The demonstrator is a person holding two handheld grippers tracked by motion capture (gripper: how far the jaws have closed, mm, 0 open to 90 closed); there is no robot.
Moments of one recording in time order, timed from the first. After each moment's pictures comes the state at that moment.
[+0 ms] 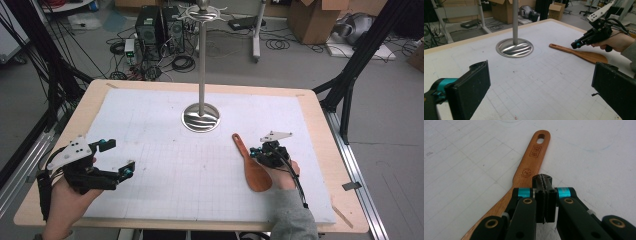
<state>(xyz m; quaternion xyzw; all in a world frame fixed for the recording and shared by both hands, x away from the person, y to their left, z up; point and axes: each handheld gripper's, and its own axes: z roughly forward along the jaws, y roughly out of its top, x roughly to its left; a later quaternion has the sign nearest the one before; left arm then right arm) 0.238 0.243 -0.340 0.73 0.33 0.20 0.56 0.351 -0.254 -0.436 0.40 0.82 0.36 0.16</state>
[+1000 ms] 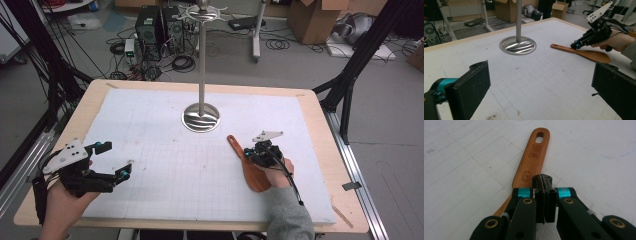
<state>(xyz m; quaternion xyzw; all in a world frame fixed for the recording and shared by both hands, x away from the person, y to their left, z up) 0.232 0.250 -0.342 0.73 0.34 0.21 0.56 0.357 -0.236 -0.440 0.38 0.84 0.35 0.16</state>
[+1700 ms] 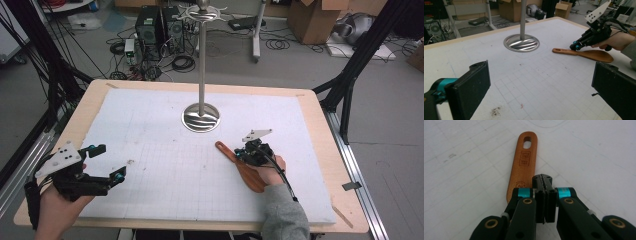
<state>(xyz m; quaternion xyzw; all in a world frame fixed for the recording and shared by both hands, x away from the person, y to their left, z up) 0.224 0.259 -0.344 0.72 0.35 0.22 0.55 0.362 -0.210 -0.439 0.34 0.86 0.35 0.13</state>
